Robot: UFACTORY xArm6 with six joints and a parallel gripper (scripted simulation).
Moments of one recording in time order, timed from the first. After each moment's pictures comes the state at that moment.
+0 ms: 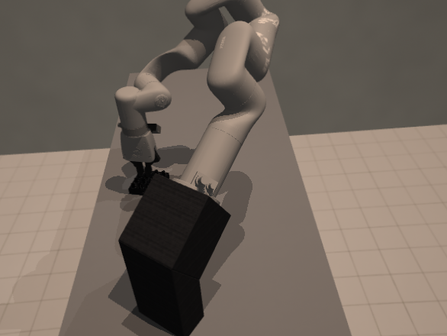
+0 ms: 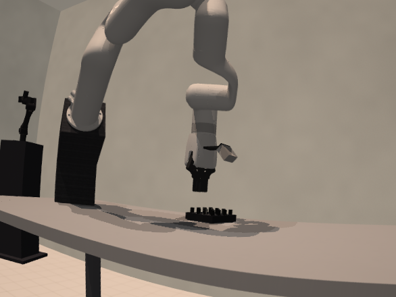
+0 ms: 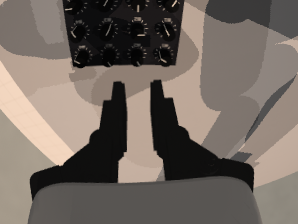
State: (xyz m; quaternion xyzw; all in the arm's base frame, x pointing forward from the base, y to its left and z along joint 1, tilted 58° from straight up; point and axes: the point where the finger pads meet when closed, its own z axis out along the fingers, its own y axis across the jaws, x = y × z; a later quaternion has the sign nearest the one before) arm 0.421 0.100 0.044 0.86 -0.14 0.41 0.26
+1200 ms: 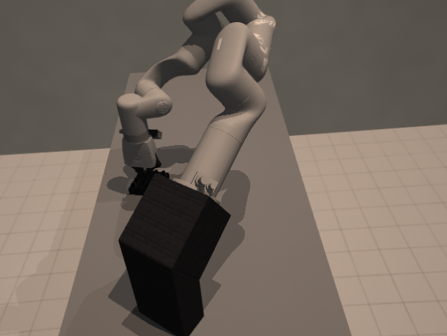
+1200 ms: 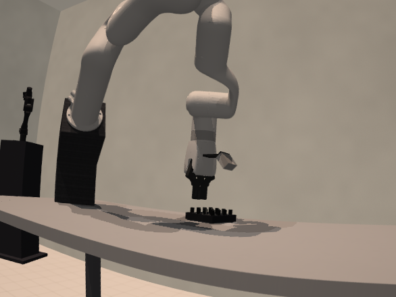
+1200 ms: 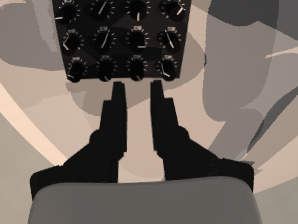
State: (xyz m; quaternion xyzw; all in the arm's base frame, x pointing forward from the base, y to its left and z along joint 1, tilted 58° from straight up) arm 0.435 0.087 0.032 0.86 -0.14 0.41 0.26
